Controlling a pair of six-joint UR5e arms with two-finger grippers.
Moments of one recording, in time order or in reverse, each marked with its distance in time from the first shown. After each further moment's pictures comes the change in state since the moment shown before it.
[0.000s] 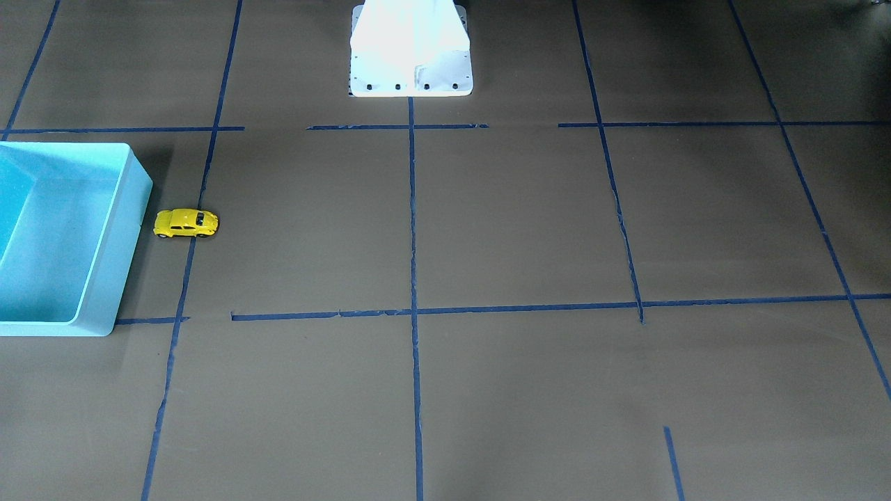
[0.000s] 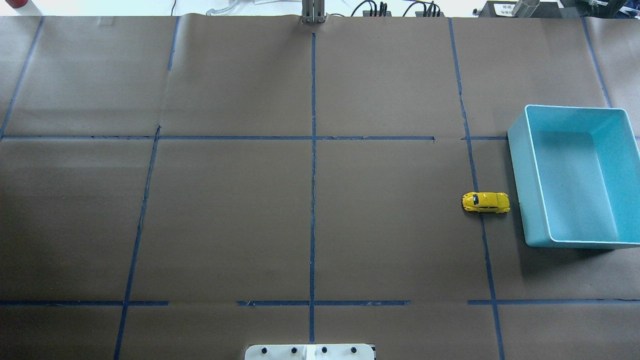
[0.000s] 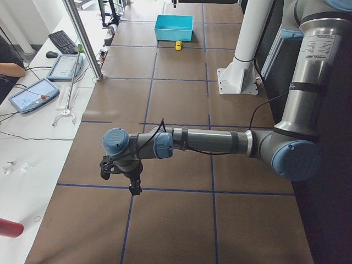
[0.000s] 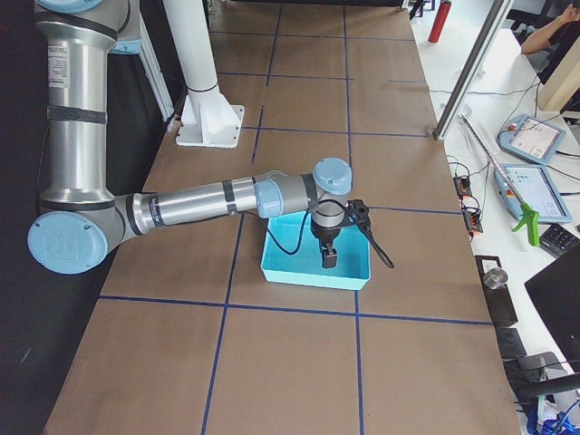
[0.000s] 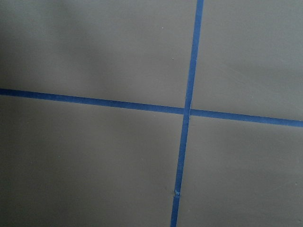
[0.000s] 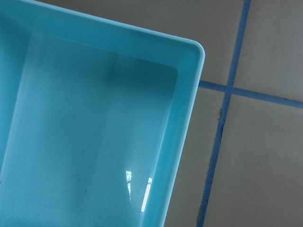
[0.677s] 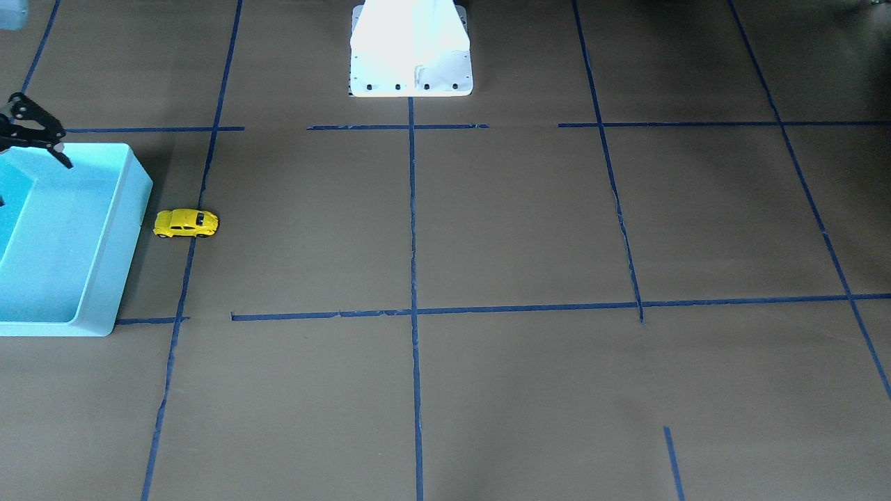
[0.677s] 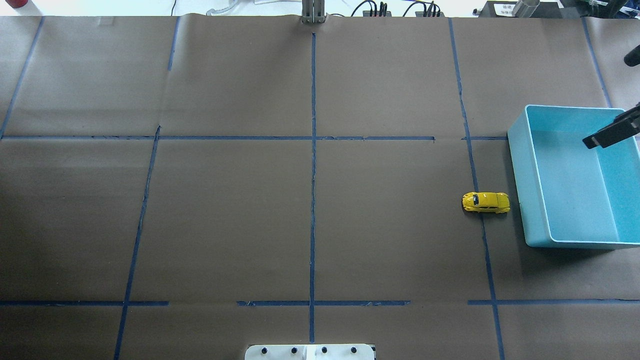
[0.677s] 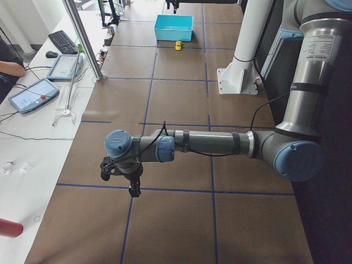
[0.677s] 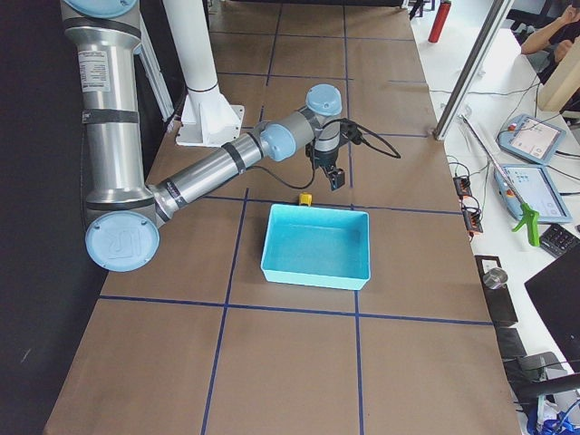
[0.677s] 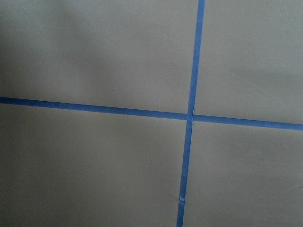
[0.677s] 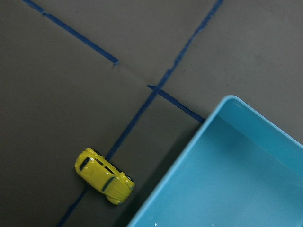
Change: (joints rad) left arm -0.002 0.009 0.007 -0.034 0.005 0.000; right arm -0.256 0.111 0.220 0.025 -0.009 -0.021
